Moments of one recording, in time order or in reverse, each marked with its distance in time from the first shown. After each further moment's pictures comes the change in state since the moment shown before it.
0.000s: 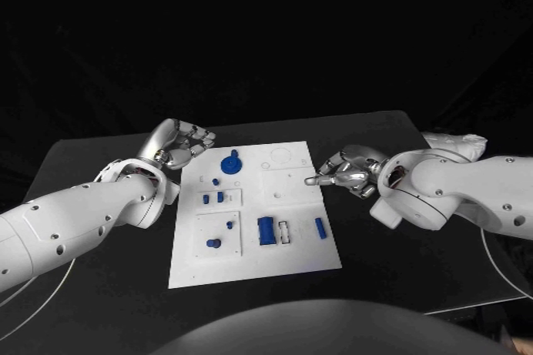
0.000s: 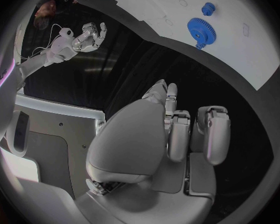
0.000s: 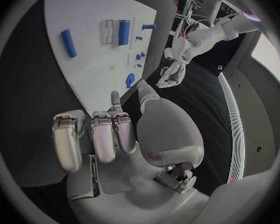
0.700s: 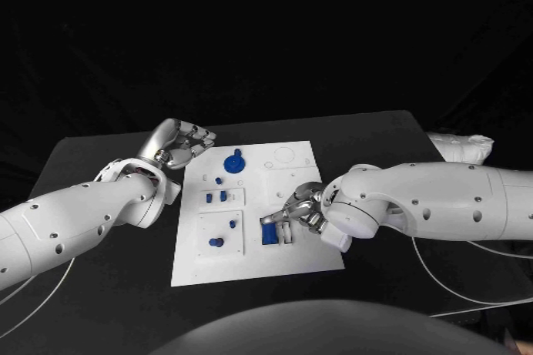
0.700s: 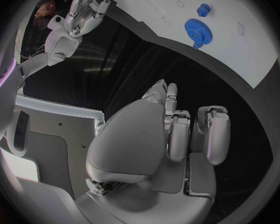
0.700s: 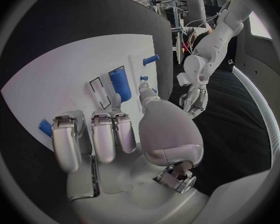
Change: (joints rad) left arm 0.000 -0.018 0.000 0.014 0.000 -0.001 0.001; left_hand 0.000 0.000 0.000 0.000 0.000 0.000 0.000 0.000 0.000 0.000 0.000 0.000 0.000 0.000 0.000 0.000 0.000 0.000 0.000 0.000 0.000 0.000; right arm -0.068 0.338 0.001 -0.153 0.243 0.081 -0.205; right_hand -0.025 0.013 0.020 -0.023 -0.111 -0.191 -0.019 0.396 0.305 0.000 -0.005 0.000 0.000 -0.003 0.001 0.000 0.000 0.000 0.000 0.003 0.000 0.000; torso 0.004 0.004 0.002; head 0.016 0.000
